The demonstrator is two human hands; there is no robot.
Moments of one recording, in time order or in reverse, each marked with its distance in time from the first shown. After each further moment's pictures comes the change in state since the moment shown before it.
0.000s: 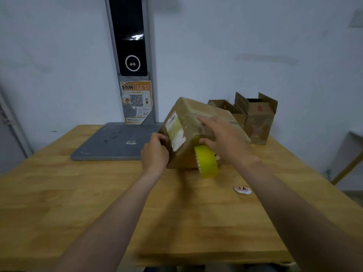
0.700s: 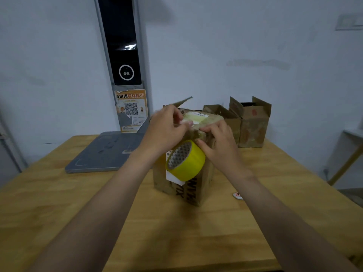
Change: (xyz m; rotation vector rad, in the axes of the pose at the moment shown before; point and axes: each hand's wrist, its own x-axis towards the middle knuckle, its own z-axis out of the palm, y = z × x) left_hand 0.026 0.091 -0.055 -0.093 -0.207 0.477; right_hand -0.011 -0.010 0.006 0.251 0.259 0.123
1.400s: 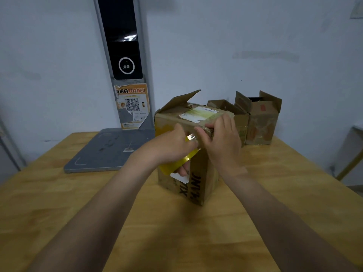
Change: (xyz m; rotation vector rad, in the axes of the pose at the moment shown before) left_hand -0.007 -0.011 -0.002 -0.080 -0.663 -0.358; right_hand 0.020 -0.003 0.045 -0.218 0.260 -0.032
